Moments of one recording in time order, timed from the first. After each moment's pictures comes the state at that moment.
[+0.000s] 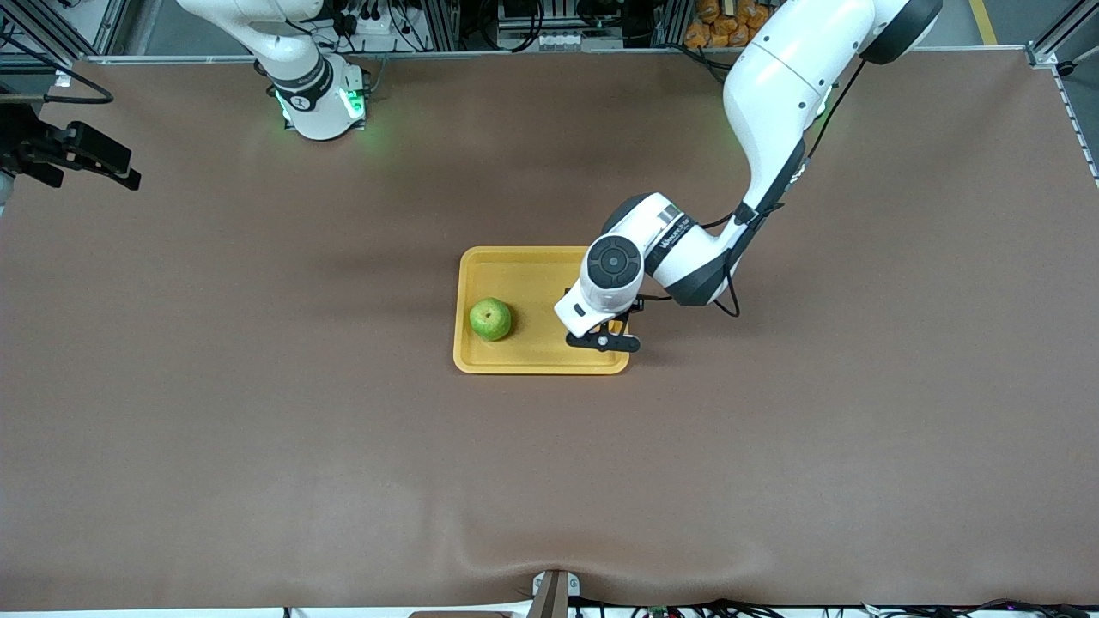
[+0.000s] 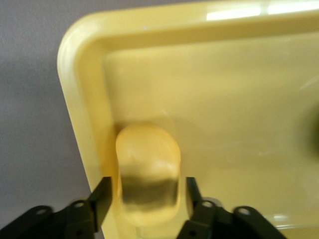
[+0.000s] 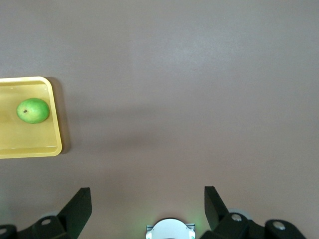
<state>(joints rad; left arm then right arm) -0.44 0.74 -0.31 -1.56 0.15 2.14 -0.66 -0.06 -0.05 0.06 -1.50 0.02 1.36 0.06</state>
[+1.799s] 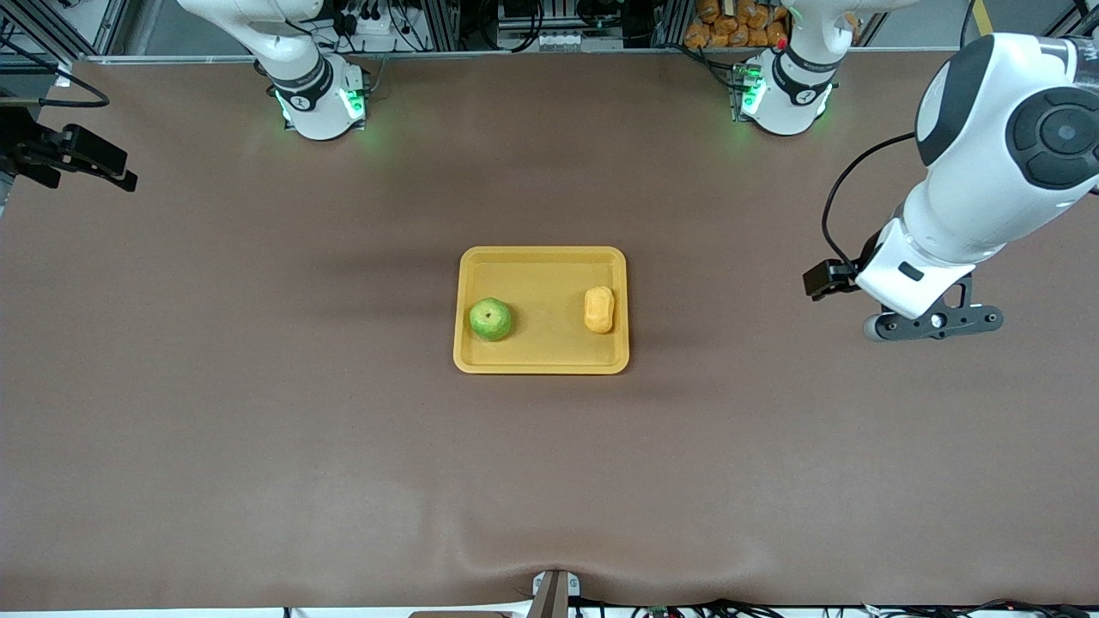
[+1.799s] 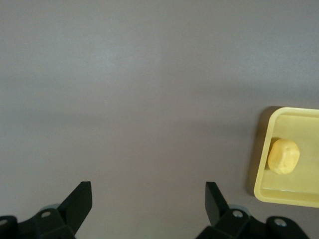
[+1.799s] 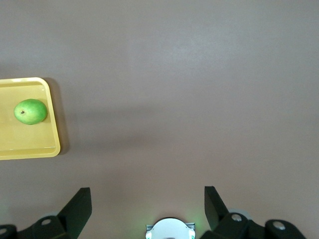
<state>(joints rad) 0.01 0.23 -0.30 -1.47 0.16 1.62 -0.35 -0.07 -0.05 0.05 -1.50 0.02 1.36 0.06</state>
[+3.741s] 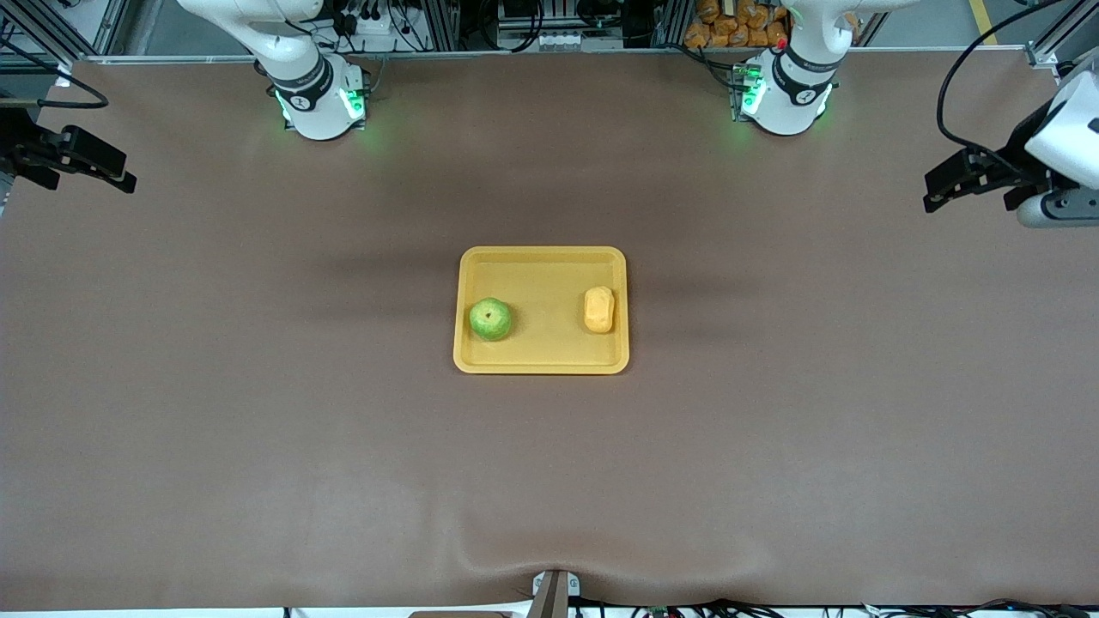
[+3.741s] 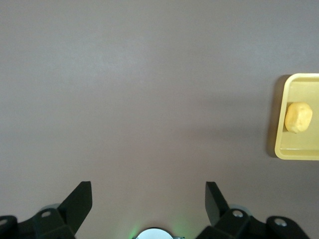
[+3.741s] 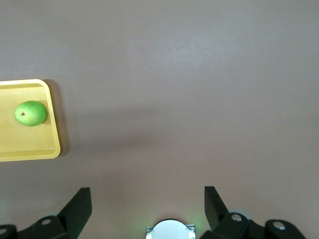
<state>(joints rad) -0.01 -0.07 -0.08 -1.61 0.05 1.53 -0.08 -0.07 -0.05 0.05 -1.51 0.02 1.36 0.06</state>
